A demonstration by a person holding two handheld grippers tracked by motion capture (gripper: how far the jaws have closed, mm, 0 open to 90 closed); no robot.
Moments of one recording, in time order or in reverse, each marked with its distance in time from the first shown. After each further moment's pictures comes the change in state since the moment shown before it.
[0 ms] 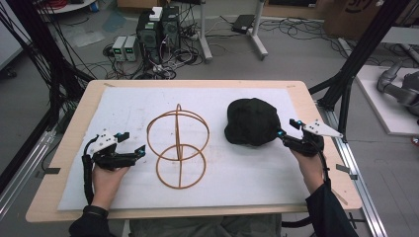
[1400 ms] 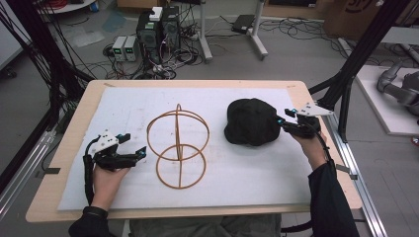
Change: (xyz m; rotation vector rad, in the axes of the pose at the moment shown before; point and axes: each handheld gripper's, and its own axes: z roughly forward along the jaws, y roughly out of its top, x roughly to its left) left arm -0.001 -0.002 0.002 0.028 -0.014 -0.001; right arm -0.031 0.019 0.047 0.158 0.053 -0.174
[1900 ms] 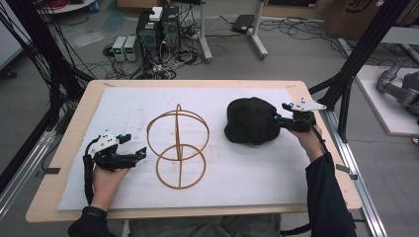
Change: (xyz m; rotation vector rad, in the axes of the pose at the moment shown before) left arm 0.001 -0.001 0.001 0.000 -0.020 -0.006; right arm -0.013 0.003 0.021 -0.037 0.009 -0.041
